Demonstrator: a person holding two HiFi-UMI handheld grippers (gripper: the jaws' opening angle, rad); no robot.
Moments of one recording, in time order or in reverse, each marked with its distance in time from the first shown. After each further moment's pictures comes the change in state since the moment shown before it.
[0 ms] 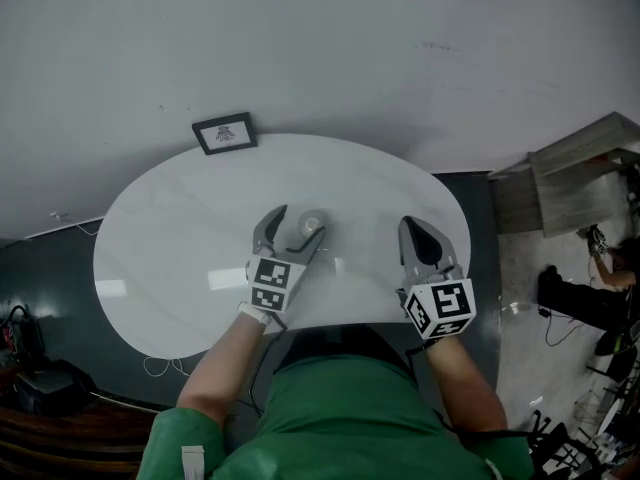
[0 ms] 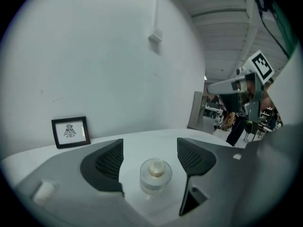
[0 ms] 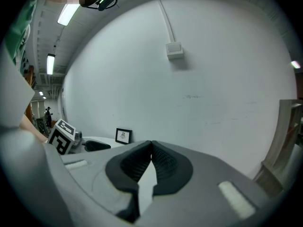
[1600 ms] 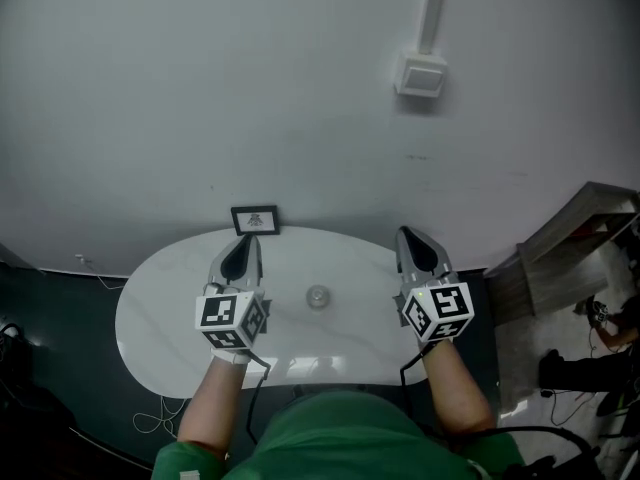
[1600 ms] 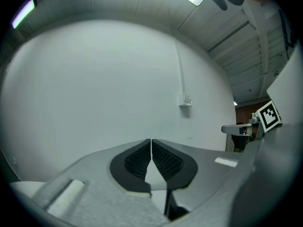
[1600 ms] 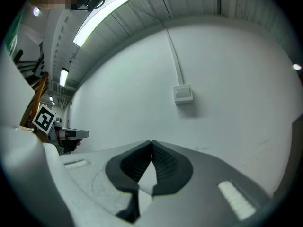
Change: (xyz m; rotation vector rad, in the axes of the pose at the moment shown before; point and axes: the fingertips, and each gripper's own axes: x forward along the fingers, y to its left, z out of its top) left arm -0.180 0.078 0.214 -0.110 -0.455 0.384; right arm -0.019 0.007 0.181 -0.070 -0.324 0.060
